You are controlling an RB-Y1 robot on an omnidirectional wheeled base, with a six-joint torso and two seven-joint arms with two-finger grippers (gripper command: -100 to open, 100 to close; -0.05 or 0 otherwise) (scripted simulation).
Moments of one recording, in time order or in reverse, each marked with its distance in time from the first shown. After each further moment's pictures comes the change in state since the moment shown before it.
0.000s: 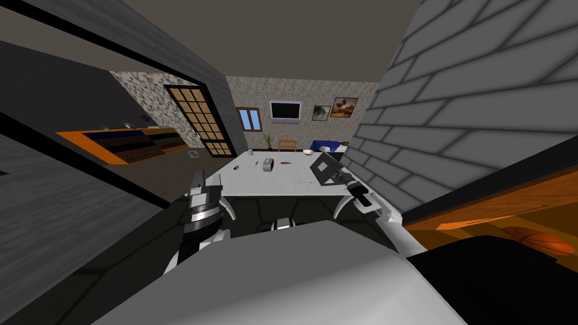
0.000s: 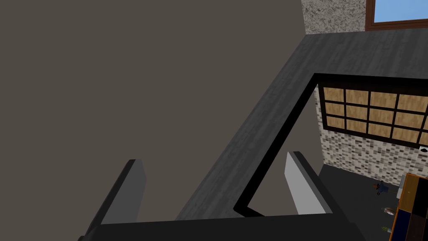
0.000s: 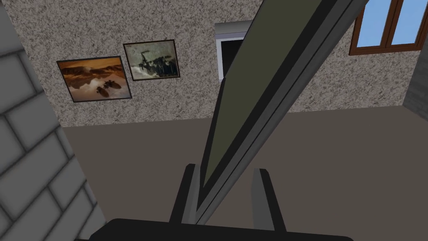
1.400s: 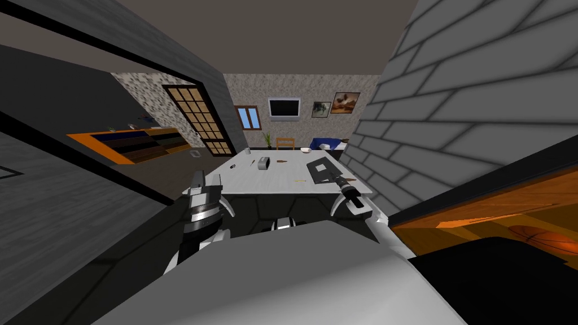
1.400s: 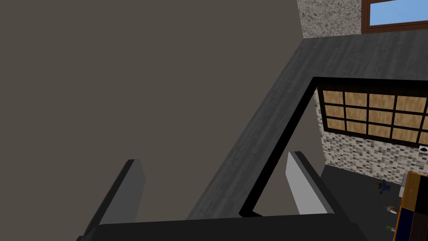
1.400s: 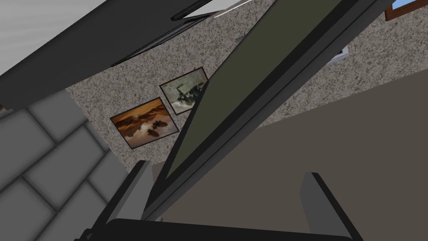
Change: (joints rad) left arm 0.000 0.000 0.000 0.000 0.000 0.000 0.000; right arm -0.055 0.101 0.032 0.109 -0.108 -0.022 -0.093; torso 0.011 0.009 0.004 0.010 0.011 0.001
